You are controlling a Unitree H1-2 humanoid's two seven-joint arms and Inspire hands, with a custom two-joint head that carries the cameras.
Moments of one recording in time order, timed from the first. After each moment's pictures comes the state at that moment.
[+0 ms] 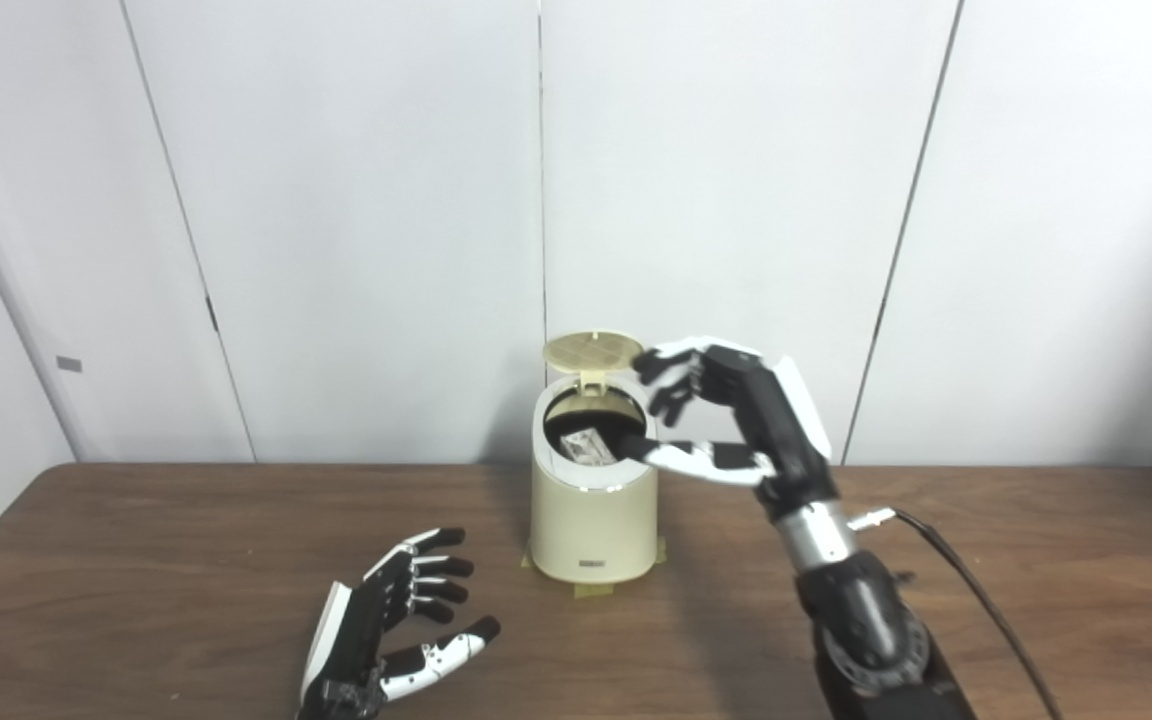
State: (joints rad) left arm -0.12 0.10 -0.02 0.04 0.19 -0.13 0.03; right arm -0.51 -0.10 0.06 0.19 -0.10 -0.34 0.01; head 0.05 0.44
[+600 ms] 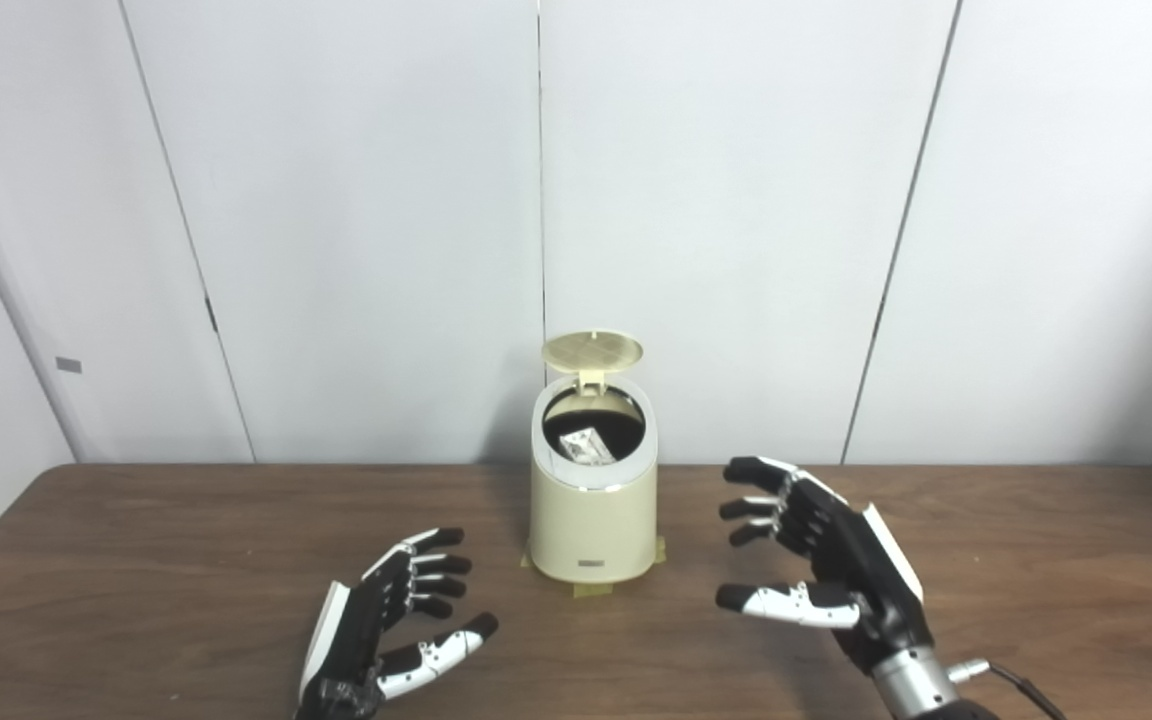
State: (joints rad) left arm -0.13 0.10 -0.02 0.06 0.17 -0.15 0.04; right arm -0.26 -0.14 0.01 0.11 0.10 -0.19 0.14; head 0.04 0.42
